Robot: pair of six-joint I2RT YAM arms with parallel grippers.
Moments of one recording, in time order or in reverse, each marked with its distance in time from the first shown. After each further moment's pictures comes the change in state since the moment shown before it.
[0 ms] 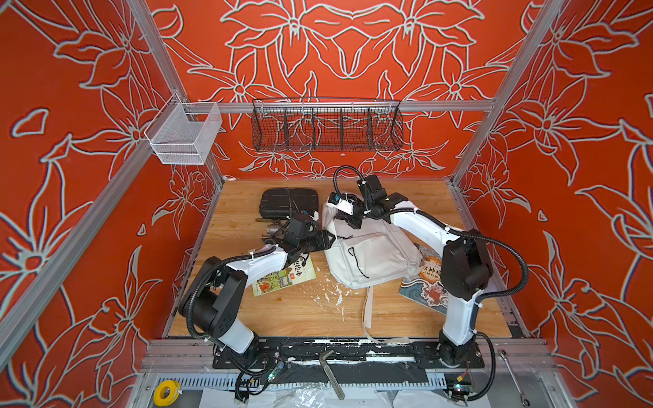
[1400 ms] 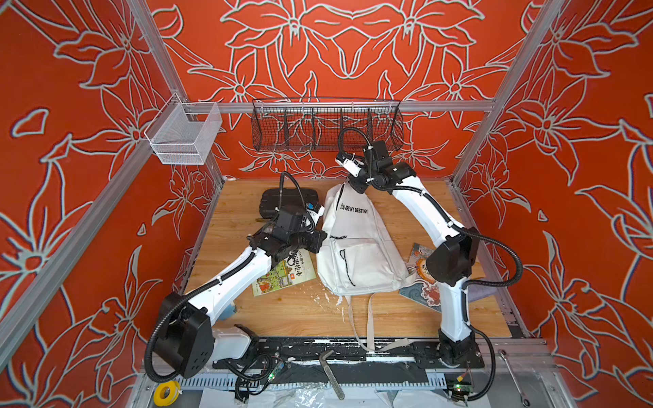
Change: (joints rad) left arm -0.013 -0.284 0.105 -0.389 0.001 0.500; right arm -0.074 0.188 0.622 -0.293 0.383 0.173
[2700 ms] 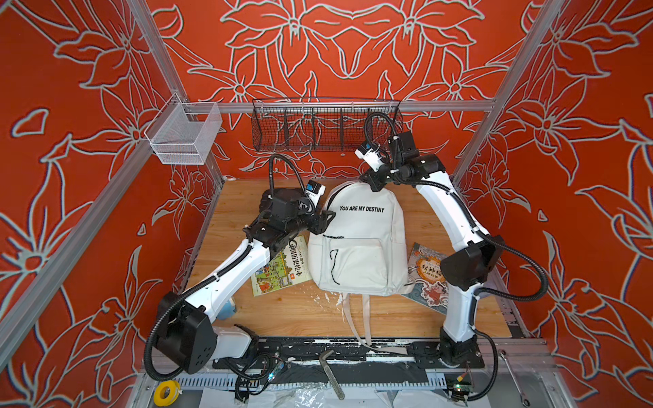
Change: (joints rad) left arm 0.011 0.056 0.205 0.110 -0.004 0.116; right arm -0.082 -0.119 0.018 -0.203 -0.294 0.177
